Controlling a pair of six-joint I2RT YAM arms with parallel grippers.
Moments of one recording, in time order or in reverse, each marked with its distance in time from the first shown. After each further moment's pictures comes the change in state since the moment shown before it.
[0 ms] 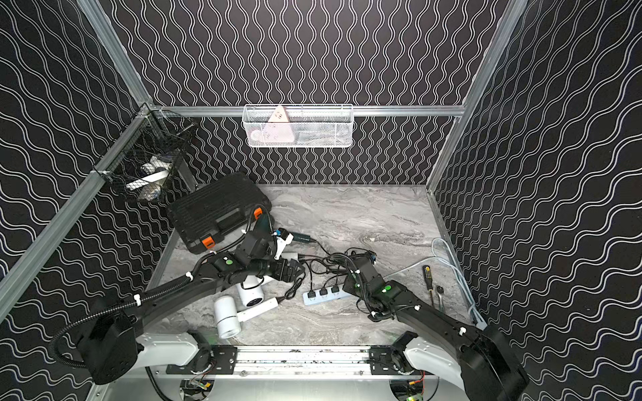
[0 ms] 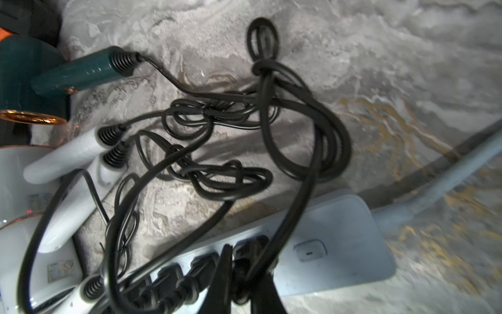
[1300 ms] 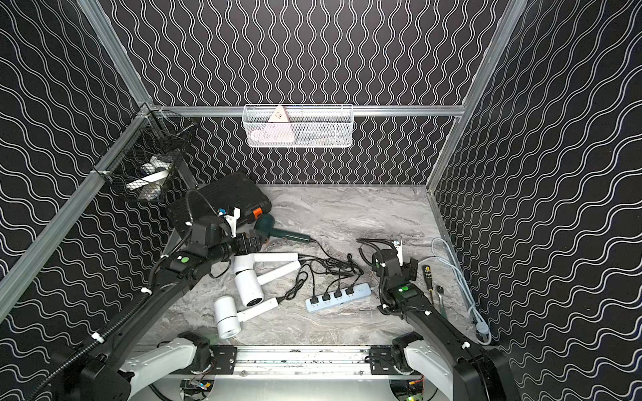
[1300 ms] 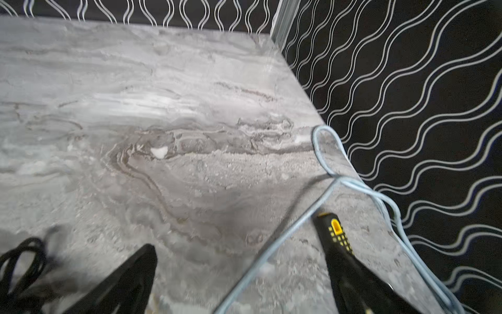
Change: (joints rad) left arm 0.381 -0.203 0.039 -0.058 -0.156 -0.047; right arm -0.339 -0.076 -0.140 0.423 0.550 -0.776
